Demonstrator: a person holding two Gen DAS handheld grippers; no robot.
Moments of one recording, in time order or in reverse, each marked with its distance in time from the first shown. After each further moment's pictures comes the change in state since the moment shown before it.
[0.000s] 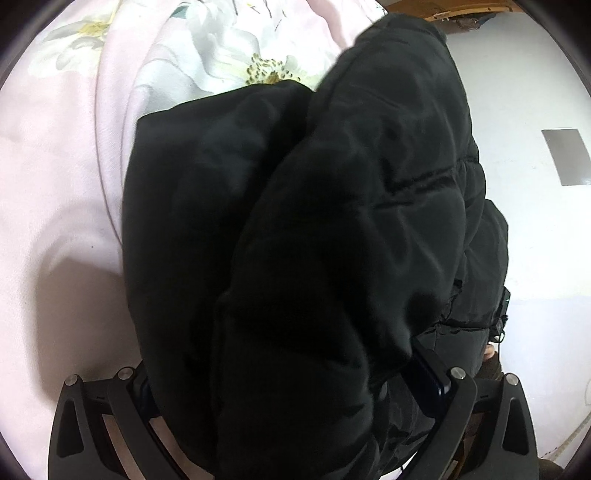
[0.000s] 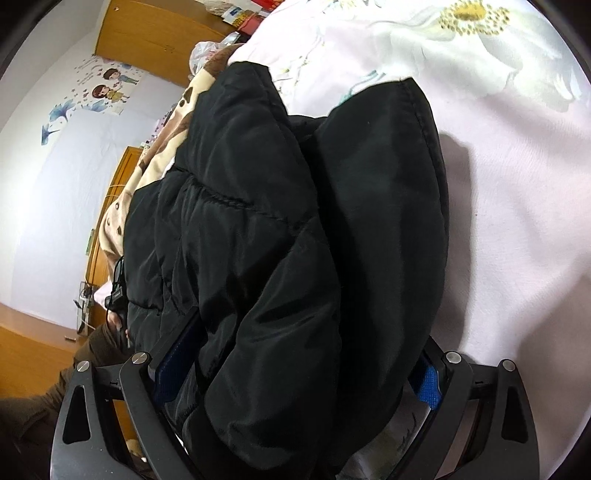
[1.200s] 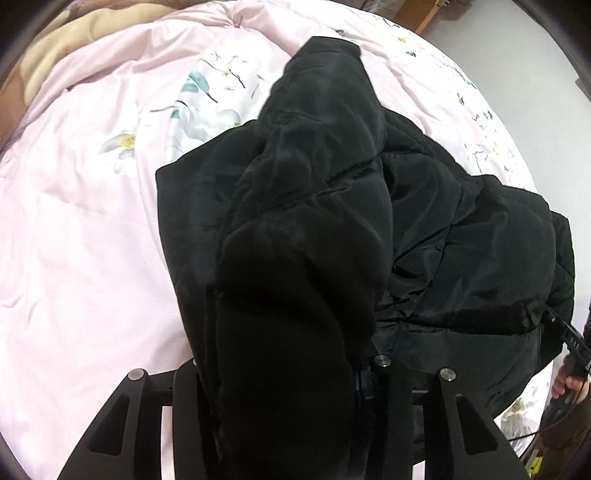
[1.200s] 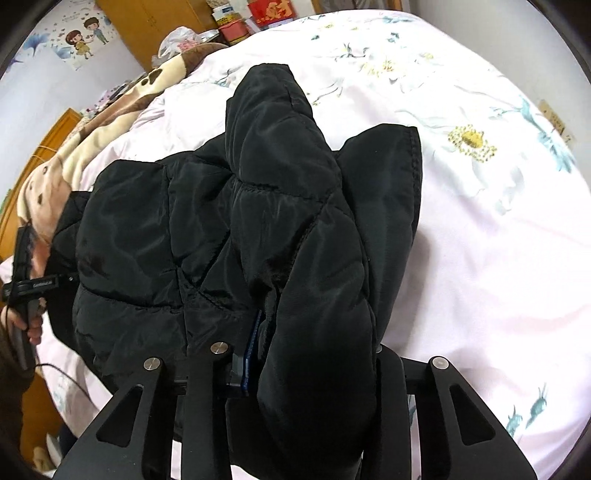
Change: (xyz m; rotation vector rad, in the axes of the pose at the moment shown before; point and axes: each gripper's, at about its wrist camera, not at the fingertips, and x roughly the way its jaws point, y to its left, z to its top) left arm -0.010 -0.162 -0.074 0.095 -0.193 0.461; right arm -0.003 0.115 -0.014 -0.192 -0.124 -0.509
